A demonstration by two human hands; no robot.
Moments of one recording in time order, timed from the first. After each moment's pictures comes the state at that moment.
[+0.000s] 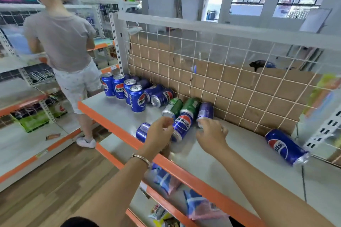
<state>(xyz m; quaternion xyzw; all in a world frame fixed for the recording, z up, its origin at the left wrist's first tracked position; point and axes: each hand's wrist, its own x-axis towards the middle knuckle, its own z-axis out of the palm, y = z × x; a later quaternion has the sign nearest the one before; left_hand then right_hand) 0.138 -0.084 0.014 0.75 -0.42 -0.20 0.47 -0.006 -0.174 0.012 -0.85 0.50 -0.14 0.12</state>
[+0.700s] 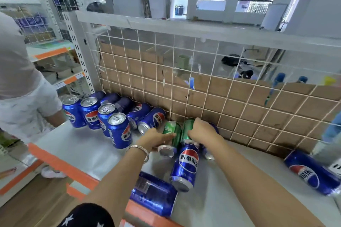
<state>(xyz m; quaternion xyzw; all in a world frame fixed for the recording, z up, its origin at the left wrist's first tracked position) 0.256 -0.240 0.003 0.77 -0.39 -0.44 0.25 0.107 -0.295 0.036 -0.77 0.61 0.00 0.21</state>
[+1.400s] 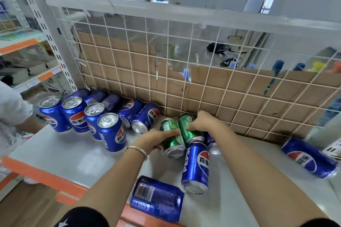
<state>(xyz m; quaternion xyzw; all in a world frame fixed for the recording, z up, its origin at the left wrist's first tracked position) 0.266 -0.261 -0.023 0.69 -0.38 -0.55 0.27 0.106 -0.315 0.042 -0.70 0.65 0.00 0.29</state>
